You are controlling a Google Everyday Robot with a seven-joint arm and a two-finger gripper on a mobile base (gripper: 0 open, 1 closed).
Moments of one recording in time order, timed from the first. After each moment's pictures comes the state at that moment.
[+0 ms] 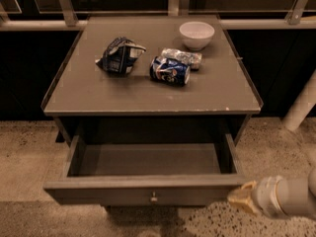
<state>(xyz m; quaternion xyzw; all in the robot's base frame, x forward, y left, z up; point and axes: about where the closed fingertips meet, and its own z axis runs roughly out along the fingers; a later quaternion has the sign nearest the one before) 0.378 -0.232 0.630 -0.40 0.86 0.15 0.27</state>
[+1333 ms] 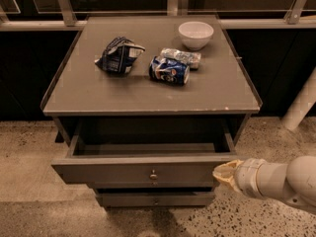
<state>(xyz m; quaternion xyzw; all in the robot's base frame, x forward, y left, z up) 0.442 -0.203 0.647 -0.42 0.82 0.09 0.36</state>
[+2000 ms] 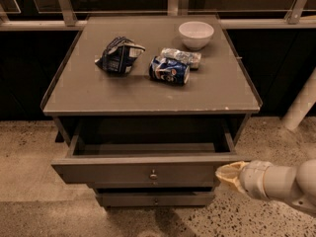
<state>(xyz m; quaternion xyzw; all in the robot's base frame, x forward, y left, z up) 0.444 -0.211 0.641 -0.41 0.82 0.12 0.38</state>
